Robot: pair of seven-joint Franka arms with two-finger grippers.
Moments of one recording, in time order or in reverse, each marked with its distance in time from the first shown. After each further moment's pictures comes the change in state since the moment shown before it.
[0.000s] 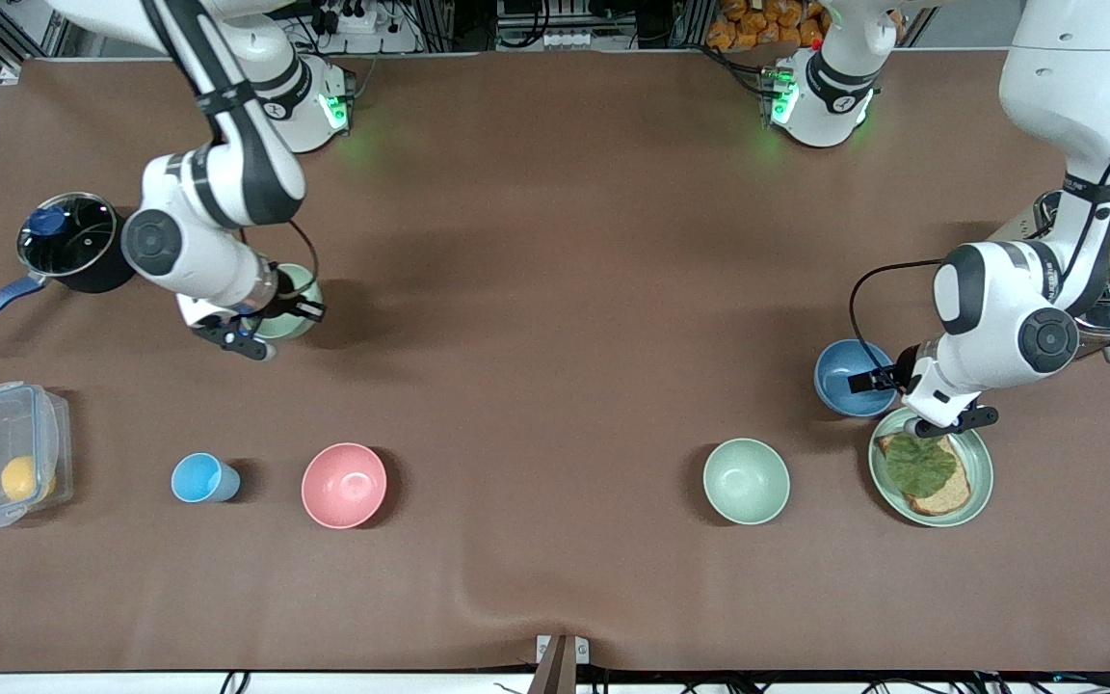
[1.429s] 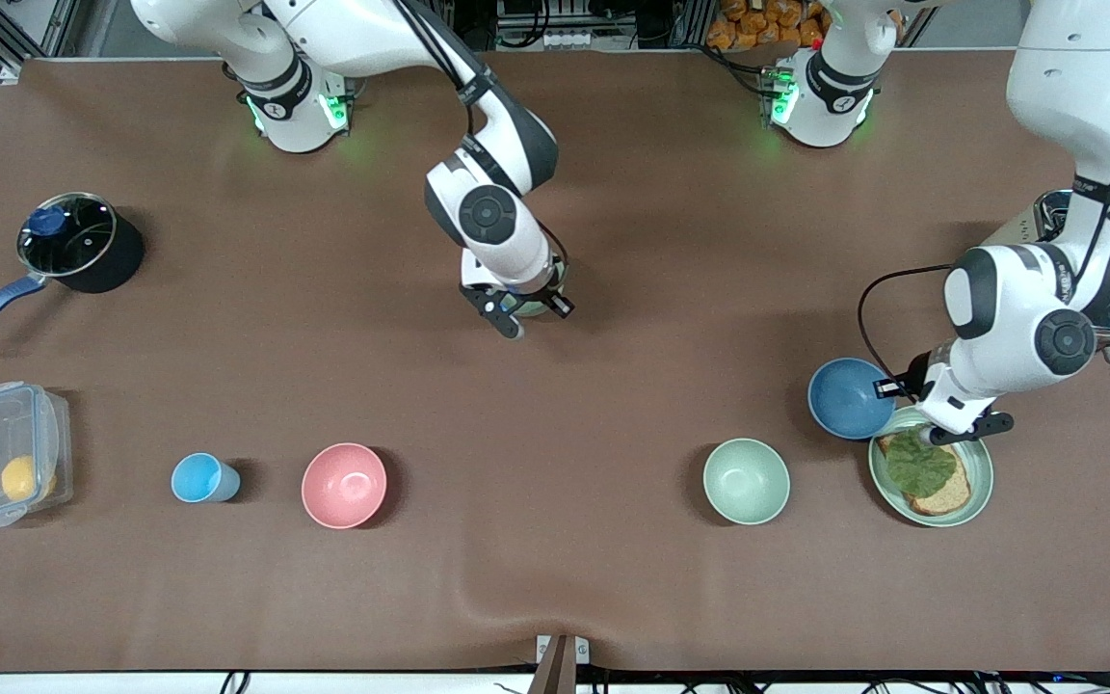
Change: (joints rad) left arm 0.010 -0.019 0.004 0.037 0.000 0.010 0.003; right arm 0.552 0.462 -0.001 0.569 0.125 0.038 0.860
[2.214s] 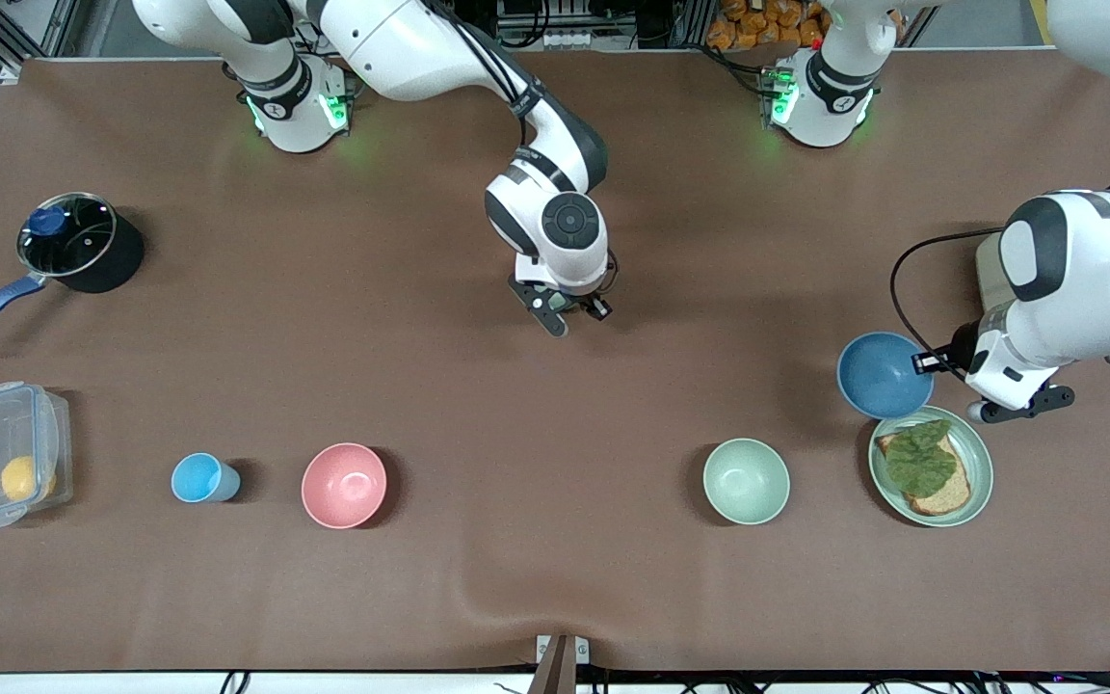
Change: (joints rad) left arm 0.016 -0.162 0.000 0.001 -0.001 -0.221 -0.001; right arm 0.068 0.177 -0.007 0.238 -0.100 -0.119 0.212
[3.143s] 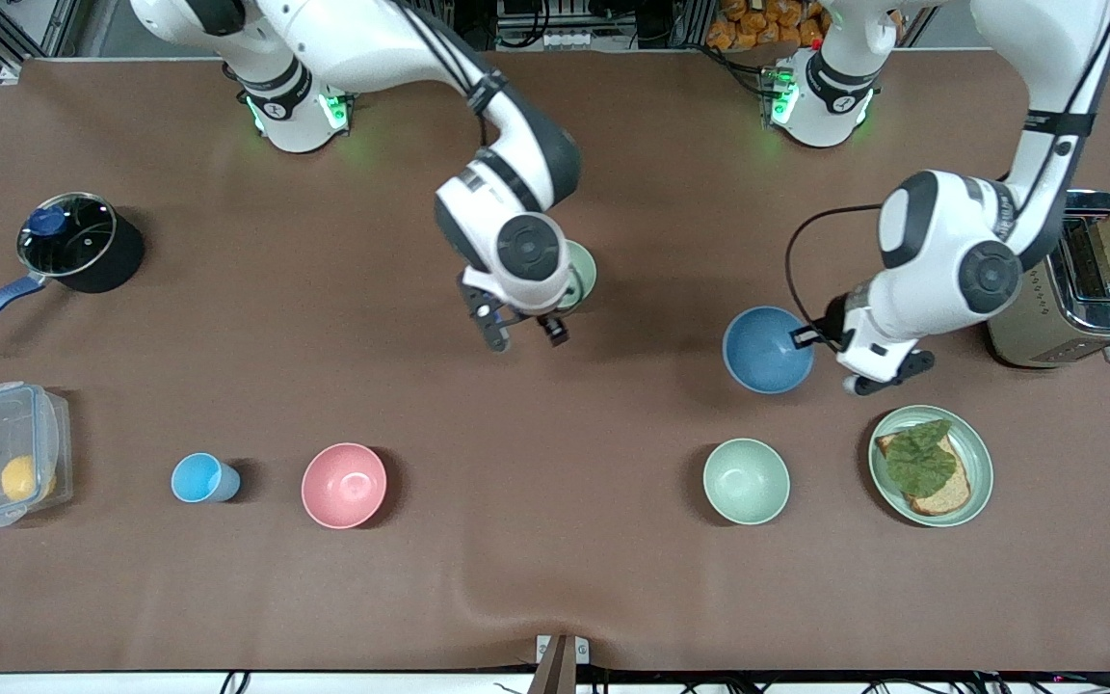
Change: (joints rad) left arm -0.009 -0.043 -0.302 -0.120 -0.101 0.063 -0.413; right arm -0.151 -0.113 -0.027 0.036 -0.001 -0.257 0.110
